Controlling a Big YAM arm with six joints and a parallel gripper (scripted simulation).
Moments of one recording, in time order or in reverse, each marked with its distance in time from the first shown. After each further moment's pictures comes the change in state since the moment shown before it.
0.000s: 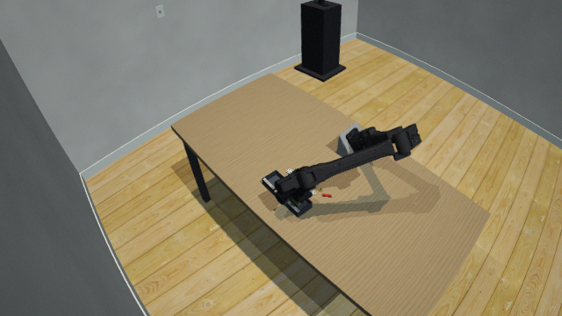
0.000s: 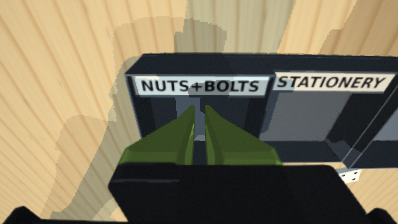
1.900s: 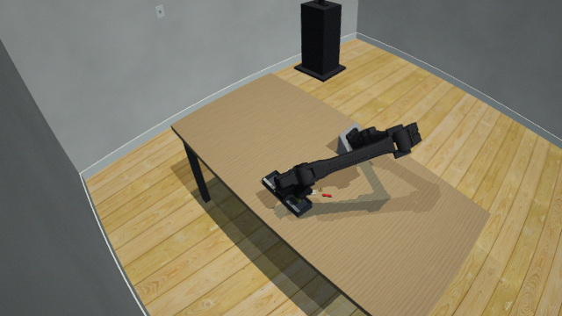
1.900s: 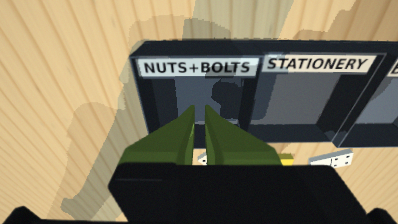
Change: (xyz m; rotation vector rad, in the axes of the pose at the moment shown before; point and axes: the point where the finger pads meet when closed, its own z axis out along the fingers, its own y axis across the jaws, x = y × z) arm 0.005 -0.002 -0.018 -0.004 0.018 0.013
